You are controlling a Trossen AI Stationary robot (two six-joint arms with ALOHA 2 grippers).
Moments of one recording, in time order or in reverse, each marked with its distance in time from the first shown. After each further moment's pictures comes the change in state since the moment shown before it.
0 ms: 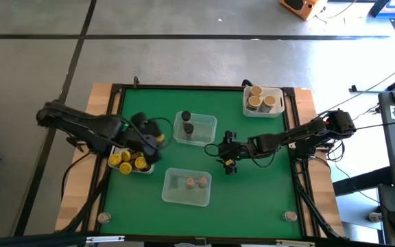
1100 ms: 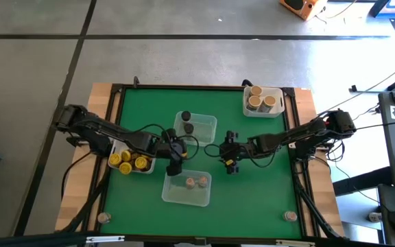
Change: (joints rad) left arm 0.094 0.269 -0.311 0.706 0.184 0.291; right arm 0.000 -0.001 0.000 -0.059 -0.001 0.022
